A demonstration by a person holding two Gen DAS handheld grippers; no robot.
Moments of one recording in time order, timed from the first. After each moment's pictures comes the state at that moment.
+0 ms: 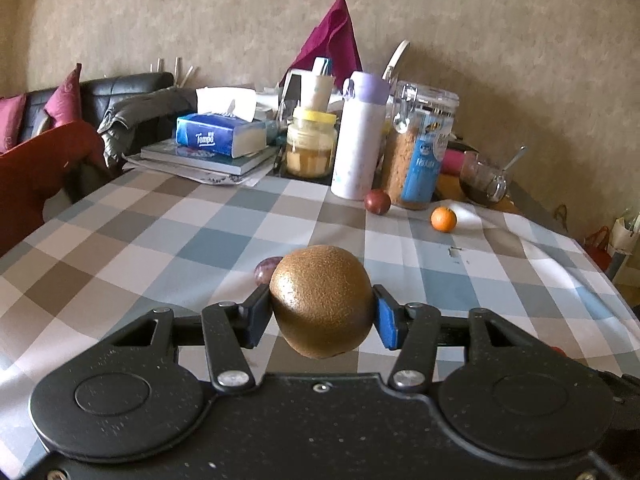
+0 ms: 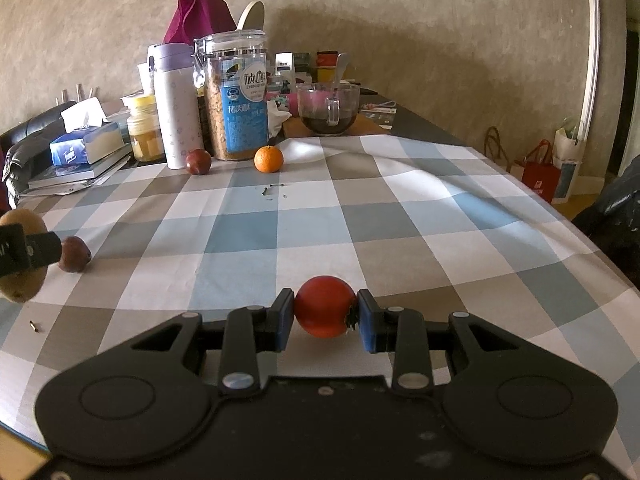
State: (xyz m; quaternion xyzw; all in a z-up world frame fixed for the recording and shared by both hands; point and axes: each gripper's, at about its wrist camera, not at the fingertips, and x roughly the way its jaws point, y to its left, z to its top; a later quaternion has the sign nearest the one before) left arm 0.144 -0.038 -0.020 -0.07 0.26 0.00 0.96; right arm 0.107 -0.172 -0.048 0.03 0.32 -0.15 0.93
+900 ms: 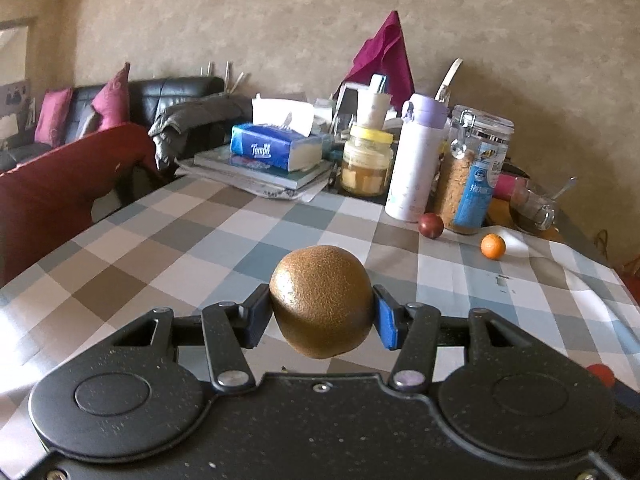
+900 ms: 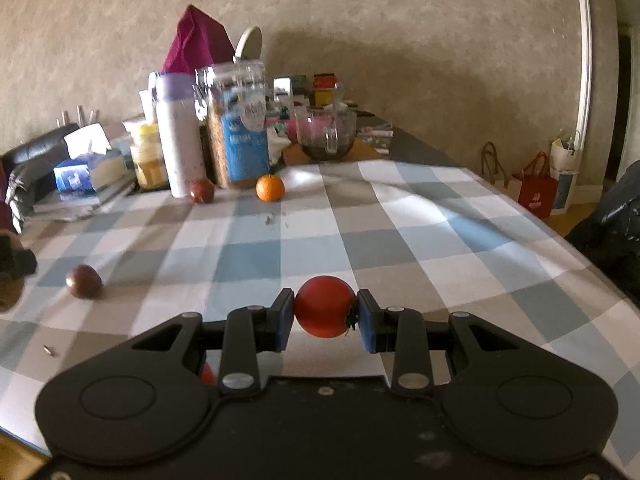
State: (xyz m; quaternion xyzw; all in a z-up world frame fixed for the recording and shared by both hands) left arm 0.144 -0.017 -0.006 -0.08 0.25 0.07 0.96; right arm 0.098 -0.169 -0.026 0.04 0.28 -0.15 0.95
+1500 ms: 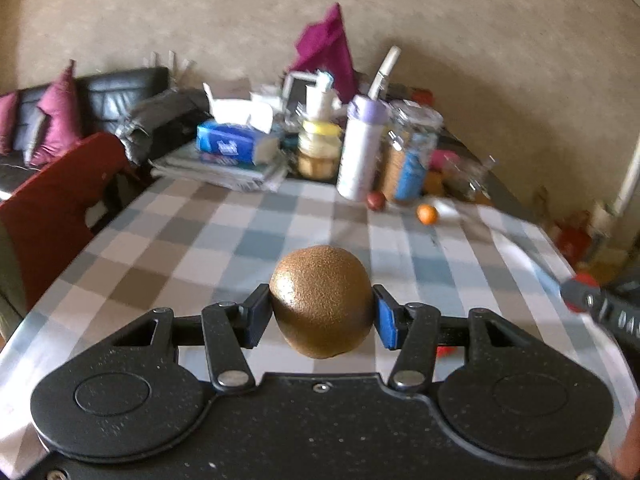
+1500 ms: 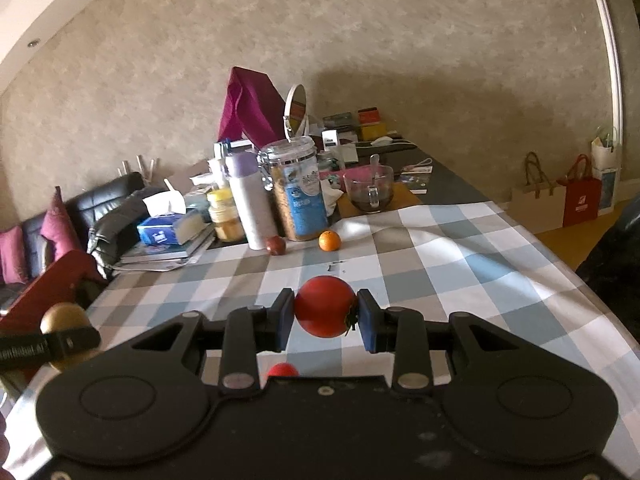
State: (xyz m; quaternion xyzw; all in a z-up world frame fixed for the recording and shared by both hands) left arm 0.065 0.019 0.054 -0.06 0.30 -0.04 0.95; right arm 0.015 -0.169 0.065 0.10 0.24 -0.07 0.96
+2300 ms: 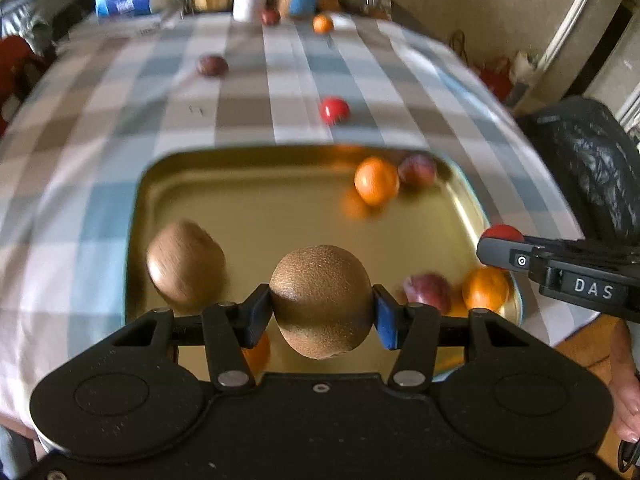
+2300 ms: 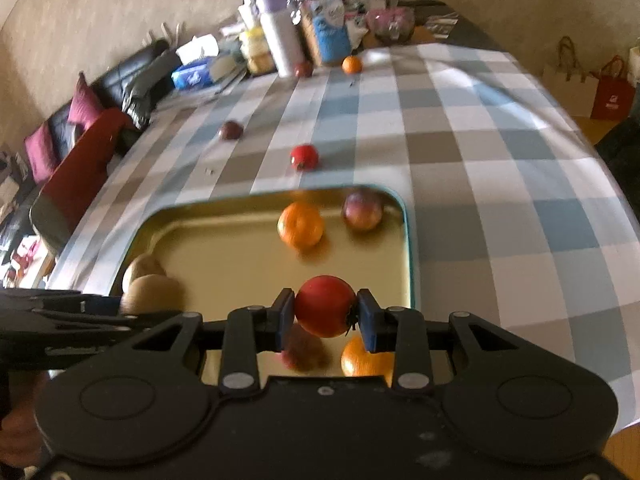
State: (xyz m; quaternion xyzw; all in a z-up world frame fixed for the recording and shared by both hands) left arm -0.007 -0.014 0.004 -0.01 0.50 -0.18 0.84; right arm -0.083 -0.162 0.038 0.10 0.46 0.01 0.88
